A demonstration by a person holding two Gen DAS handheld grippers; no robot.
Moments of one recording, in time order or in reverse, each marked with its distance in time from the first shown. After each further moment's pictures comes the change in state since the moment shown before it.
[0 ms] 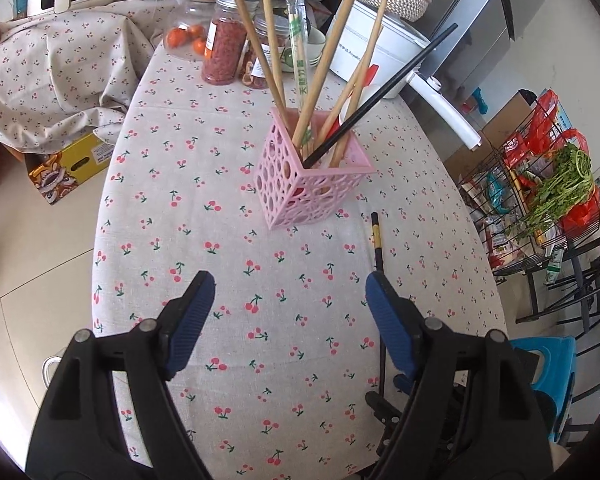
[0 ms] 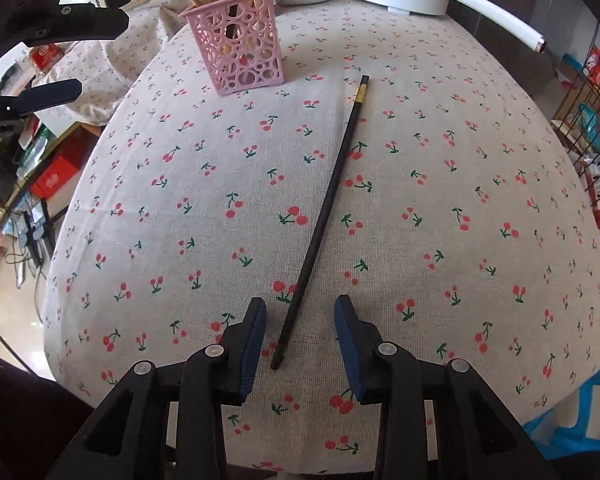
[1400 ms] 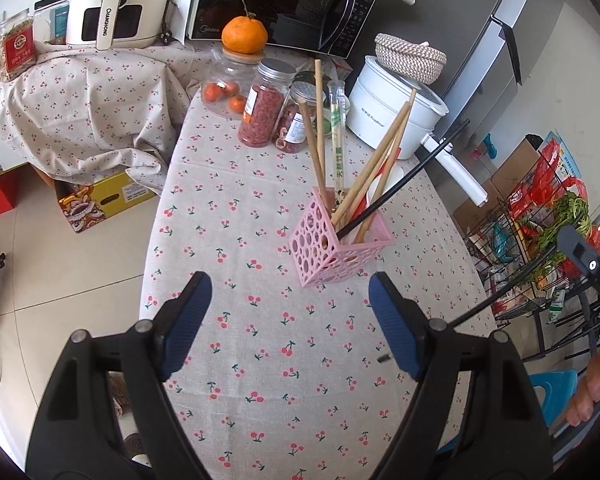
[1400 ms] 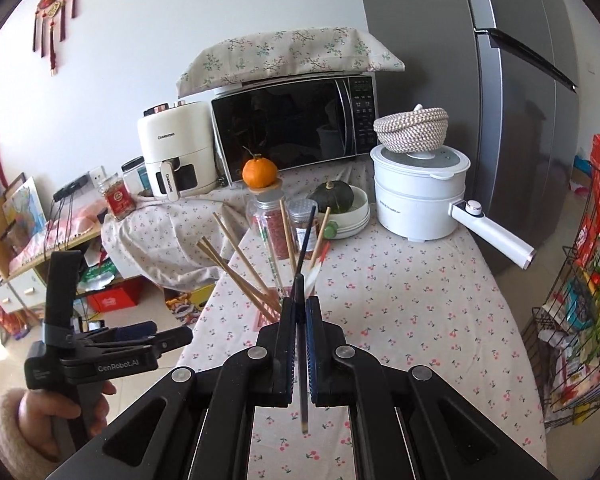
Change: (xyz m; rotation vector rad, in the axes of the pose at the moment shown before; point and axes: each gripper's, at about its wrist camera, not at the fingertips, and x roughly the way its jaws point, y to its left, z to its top) left arm -0.041 0.028 0.020 -0.050 -0.180 0.043; right arm -0.190 -0.008 0.134 -0.089 -0.554 0.170
